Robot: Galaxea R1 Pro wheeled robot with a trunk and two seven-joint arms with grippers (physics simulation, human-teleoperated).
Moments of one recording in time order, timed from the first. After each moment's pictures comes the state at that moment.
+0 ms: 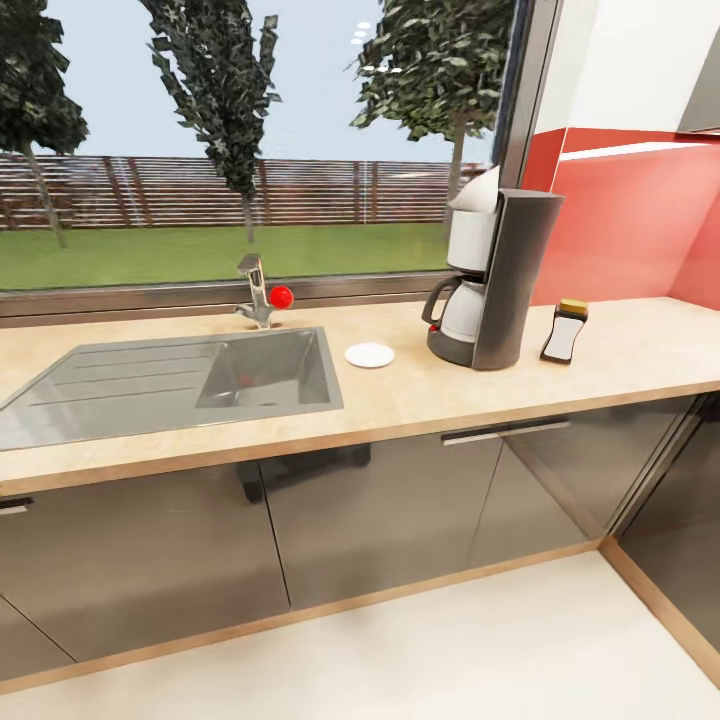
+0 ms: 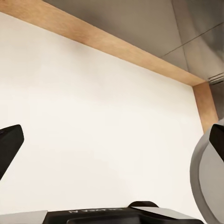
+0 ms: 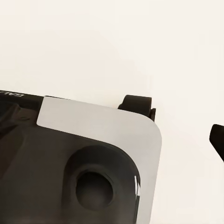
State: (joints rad) left arm -0.03 0.11 0.14 -0.03 0.61 -0.58 -1.07; right arm -0.21 -0.20 -0.71 0.02 0.71 -0.16 0.46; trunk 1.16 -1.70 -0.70
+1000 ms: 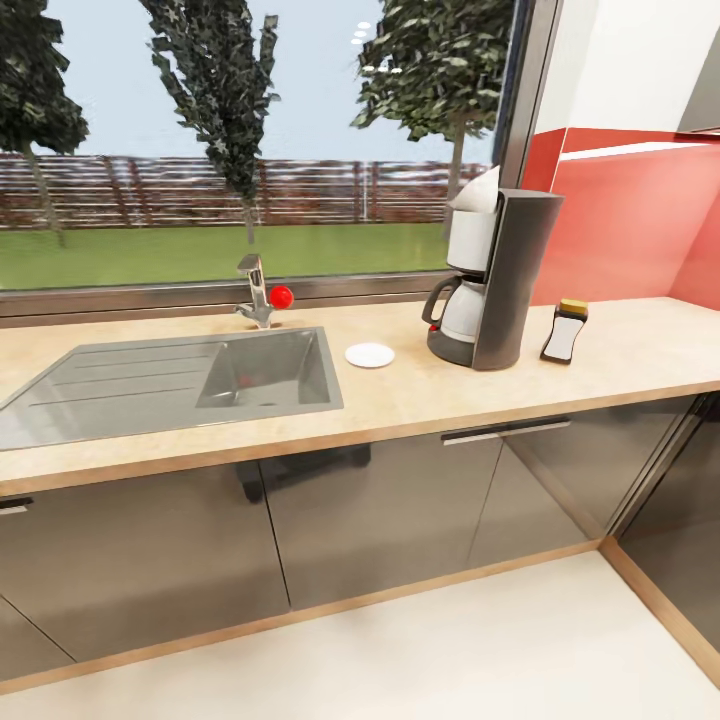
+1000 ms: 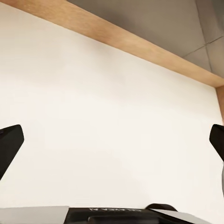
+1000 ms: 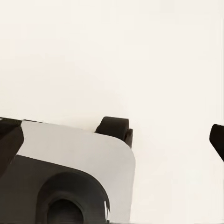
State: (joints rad) left arm -0.03 0.11 0.13 -0.03 0.61 -0.58 -0.97; right arm -0.21 -0.21 -0.73 -0.07 0.70 -0.16 0.46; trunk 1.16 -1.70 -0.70
